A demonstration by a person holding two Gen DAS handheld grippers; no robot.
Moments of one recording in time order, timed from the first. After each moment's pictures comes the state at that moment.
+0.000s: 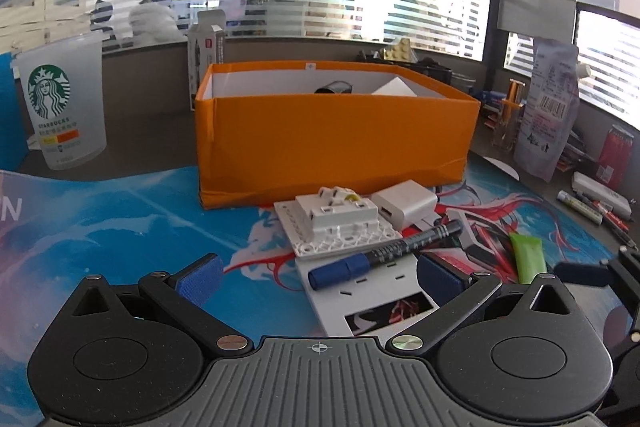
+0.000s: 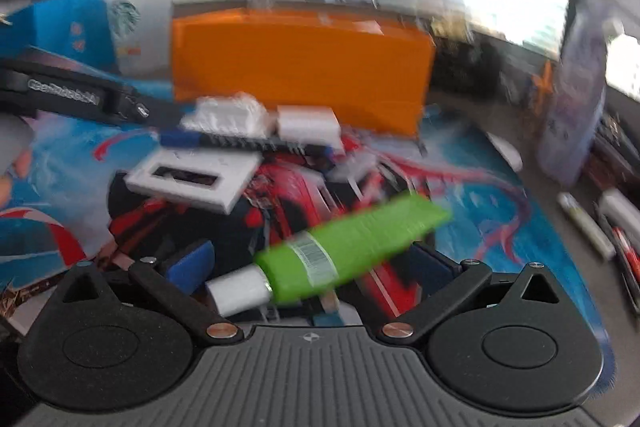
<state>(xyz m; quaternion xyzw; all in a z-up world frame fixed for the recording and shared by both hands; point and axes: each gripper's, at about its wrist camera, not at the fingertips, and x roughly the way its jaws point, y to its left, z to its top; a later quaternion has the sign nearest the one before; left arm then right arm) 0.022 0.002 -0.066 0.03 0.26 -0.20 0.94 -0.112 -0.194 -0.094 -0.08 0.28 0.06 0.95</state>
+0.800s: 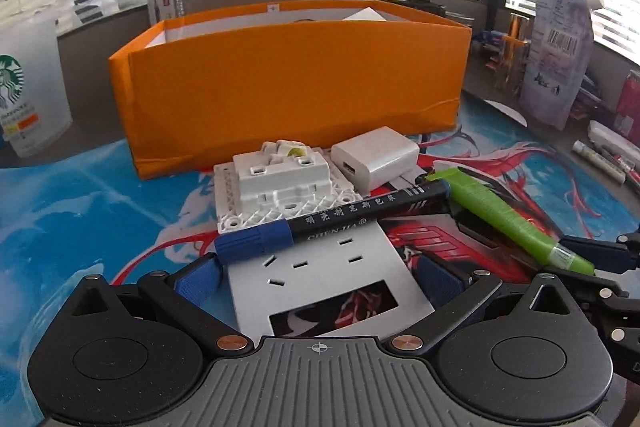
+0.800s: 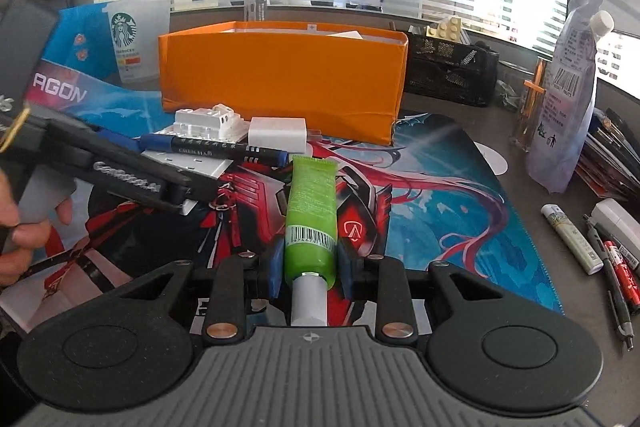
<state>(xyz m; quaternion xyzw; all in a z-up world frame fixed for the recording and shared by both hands) 0.045 -0.056 -0.091 0.07 0.33 -0.19 0.92 -0.111 -0.238 -0.086 -0.06 0.29 0.08 0.95</state>
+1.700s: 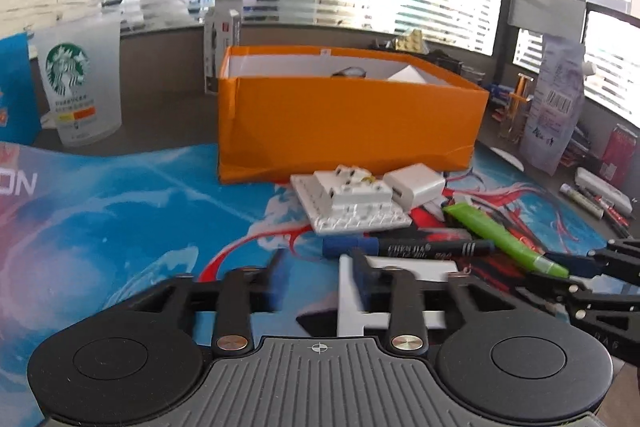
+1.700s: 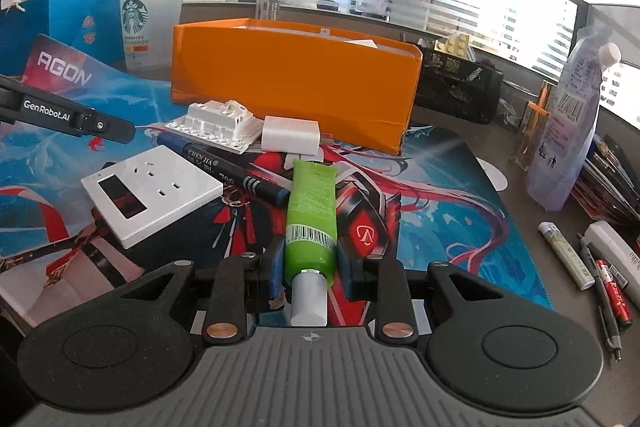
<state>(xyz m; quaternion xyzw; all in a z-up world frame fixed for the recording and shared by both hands) 0.014 0.015 -0.064 0.02 0.28 -0.19 0.94 -0.115 -0.219 -0.087 -0.10 0.28 0.07 0.95</state>
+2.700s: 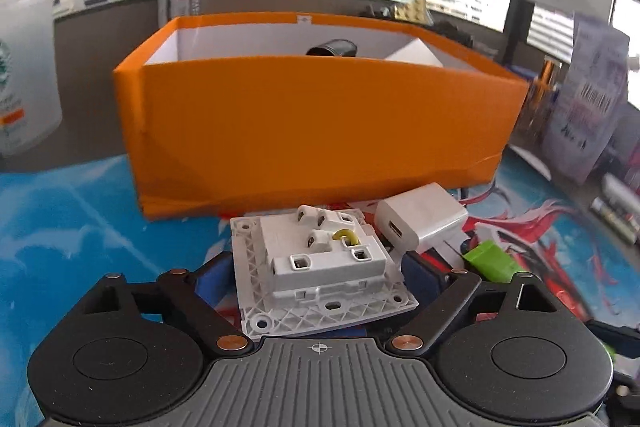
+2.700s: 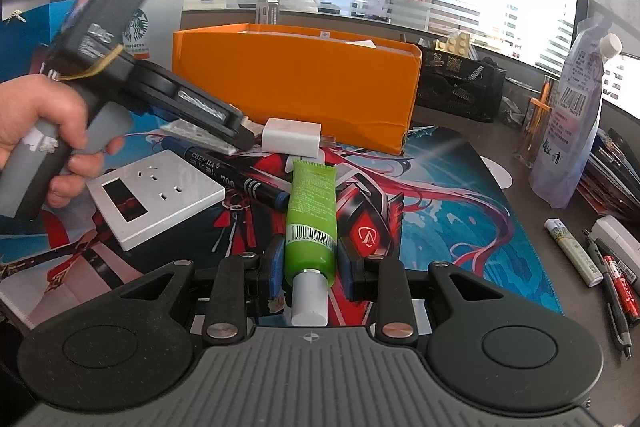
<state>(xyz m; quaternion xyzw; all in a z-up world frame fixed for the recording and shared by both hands) 0.103 -0.032 -0.084 0.01 0.33 -0.20 0.92 -0.113 -0.224 -0.088 -0.09 0.28 0.08 0.95</state>
